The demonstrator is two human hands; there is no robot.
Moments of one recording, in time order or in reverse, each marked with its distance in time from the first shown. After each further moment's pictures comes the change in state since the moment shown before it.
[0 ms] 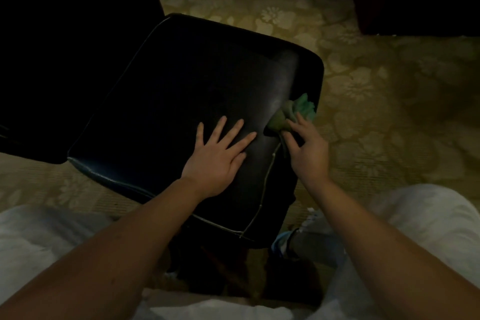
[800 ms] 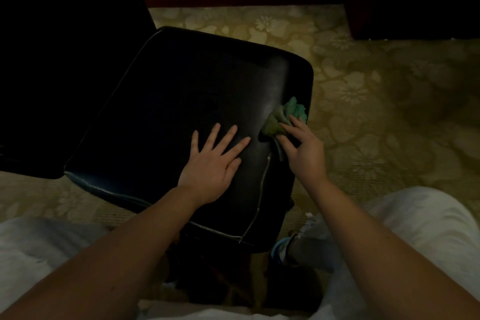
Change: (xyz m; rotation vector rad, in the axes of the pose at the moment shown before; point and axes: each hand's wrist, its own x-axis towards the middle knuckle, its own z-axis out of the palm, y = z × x) left_hand 0.002 0.002 0.002 -0.001 0.023 -0.023; right_hand 0.010 0.005 -0.009 0.044 -0.057 -0.016
